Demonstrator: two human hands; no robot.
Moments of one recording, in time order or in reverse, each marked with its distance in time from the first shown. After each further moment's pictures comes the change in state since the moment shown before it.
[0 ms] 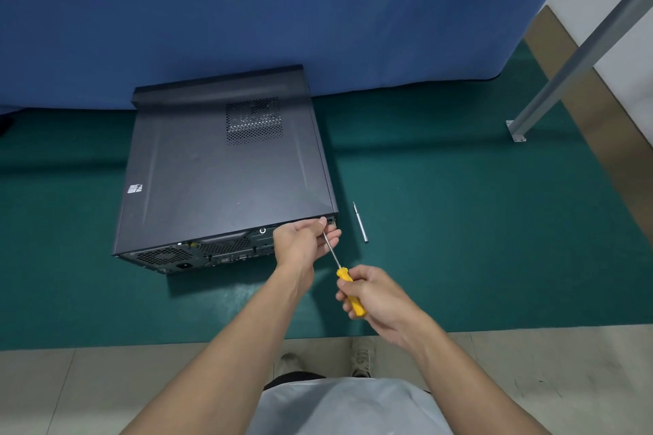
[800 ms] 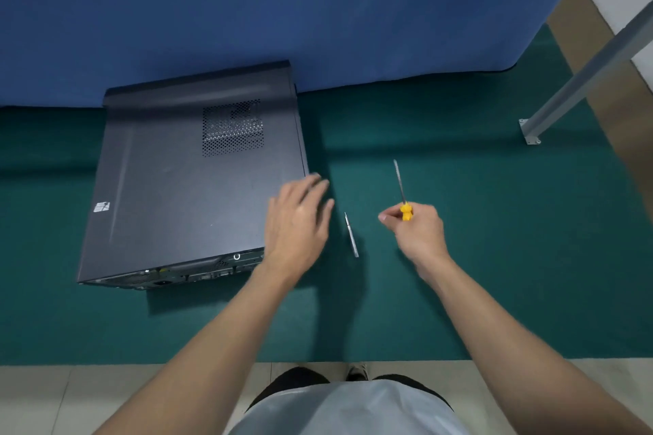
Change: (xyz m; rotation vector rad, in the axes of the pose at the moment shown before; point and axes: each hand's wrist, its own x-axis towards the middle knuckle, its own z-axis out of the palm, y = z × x) left_hand 0.033 0.030 0.037 1.319 0.047 1.096; right_hand 0.092 -0.072 -0.102 -0.288 0.527 -0.288
